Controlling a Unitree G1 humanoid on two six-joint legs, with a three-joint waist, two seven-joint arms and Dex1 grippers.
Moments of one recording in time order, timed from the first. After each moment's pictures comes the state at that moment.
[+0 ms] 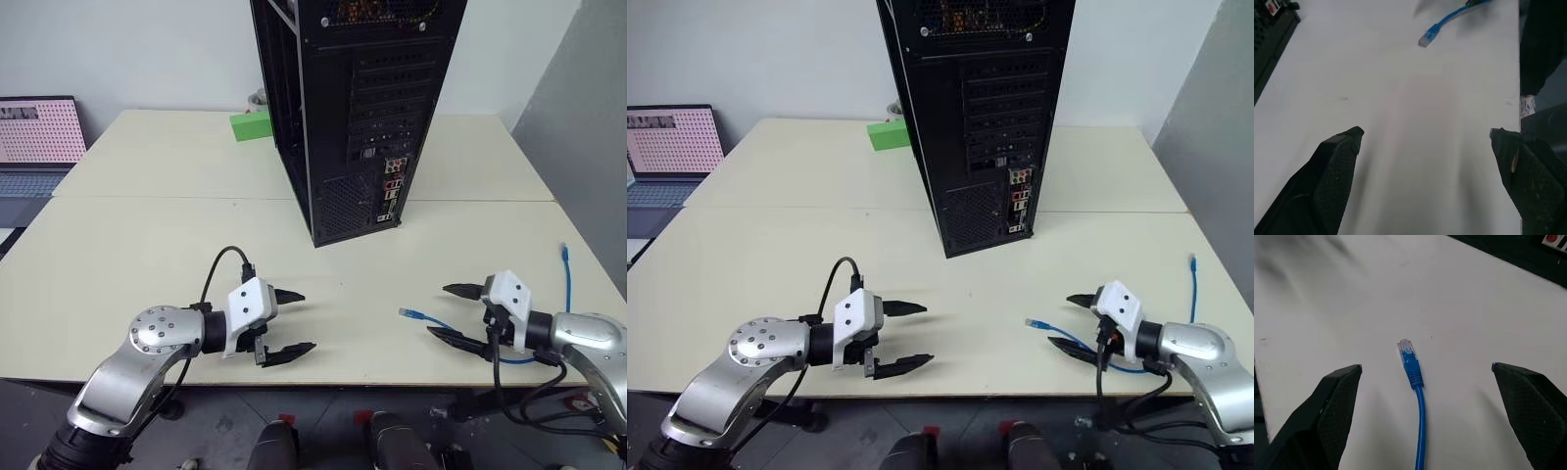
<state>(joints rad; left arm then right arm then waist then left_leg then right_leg) -0.10 0.76 -0.11 -0.44 -0.31 0.40 -0.99 -0.02 -0.77 -0.03 -0.25 0.33 0.34 0.95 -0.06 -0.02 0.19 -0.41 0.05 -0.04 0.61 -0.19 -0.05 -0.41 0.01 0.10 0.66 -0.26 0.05</state>
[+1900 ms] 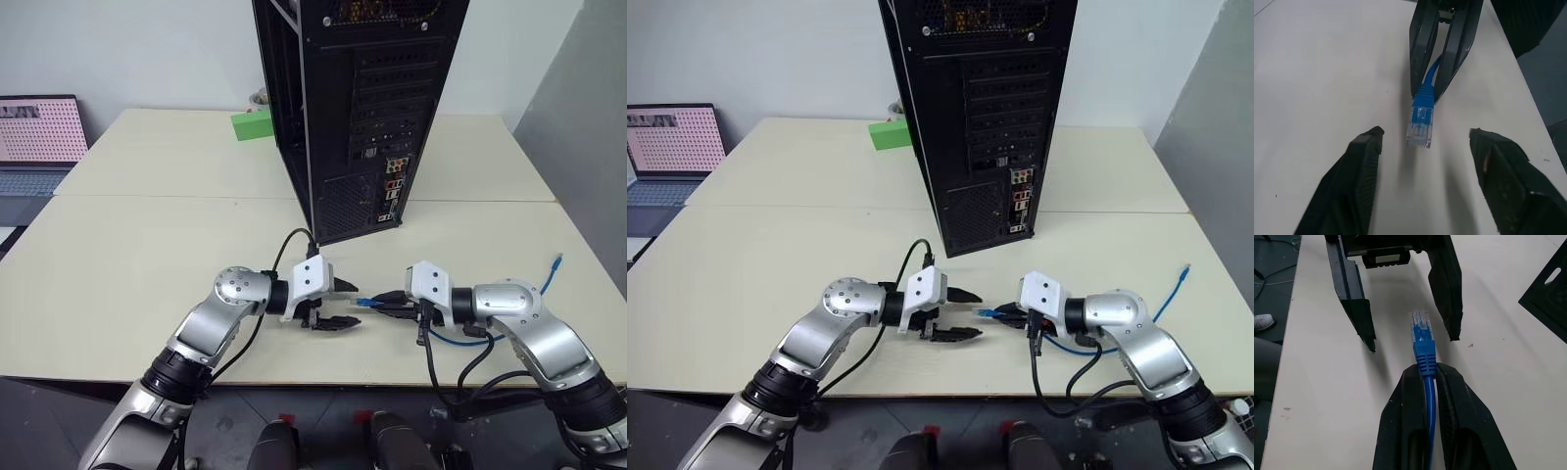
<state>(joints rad) -0.48 0.52 -0.35 -0.04 -0.20 0.27 -1.12 -0.33 -0.67 0.26 -0.29 0.21 0.38 1.00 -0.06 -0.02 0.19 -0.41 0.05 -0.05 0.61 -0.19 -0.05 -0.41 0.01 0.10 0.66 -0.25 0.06</state>
